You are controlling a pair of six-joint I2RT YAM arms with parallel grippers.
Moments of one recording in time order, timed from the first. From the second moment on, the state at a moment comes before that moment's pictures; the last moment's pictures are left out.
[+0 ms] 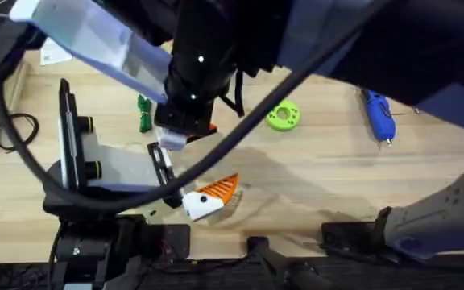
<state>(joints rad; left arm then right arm) 0.01 0.01 0.01 -0.13 1.17 0.01 1.04 1.83 1.85 -1.15 -0.09 -0.32</state>
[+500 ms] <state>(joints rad) 0.01 0.01 0.01 -0.13 1.18 0.02 0.95 1.82 1.85 -1.16 -0.10 -0.17</state>
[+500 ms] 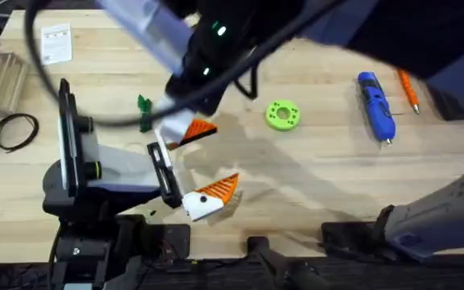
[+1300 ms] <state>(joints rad) 0.01 0.01 0.01 -0.13 1.18 0.02 0.35 1.24 1.38 -1.10 -0.11 0.03</state>
